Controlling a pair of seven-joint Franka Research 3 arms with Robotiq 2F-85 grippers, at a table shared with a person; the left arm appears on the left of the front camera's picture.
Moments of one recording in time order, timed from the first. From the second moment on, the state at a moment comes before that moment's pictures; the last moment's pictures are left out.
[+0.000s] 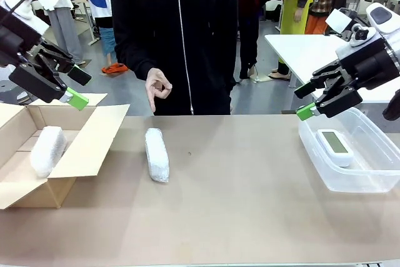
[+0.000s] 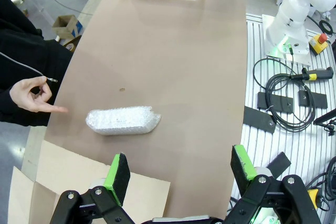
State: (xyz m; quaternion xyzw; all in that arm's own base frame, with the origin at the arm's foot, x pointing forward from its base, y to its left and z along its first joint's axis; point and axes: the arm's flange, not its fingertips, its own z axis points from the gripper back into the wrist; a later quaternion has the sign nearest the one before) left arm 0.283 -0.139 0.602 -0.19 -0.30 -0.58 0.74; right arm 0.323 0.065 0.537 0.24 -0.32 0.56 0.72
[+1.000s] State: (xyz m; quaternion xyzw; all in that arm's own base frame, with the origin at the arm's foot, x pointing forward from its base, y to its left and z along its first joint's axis) left arm 0.283 -0.139 0.602 -0.19 -0.30 -0.58 0.74; right arm 0.323 0.065 0.537 0.24 -0.32 0.56 0.72
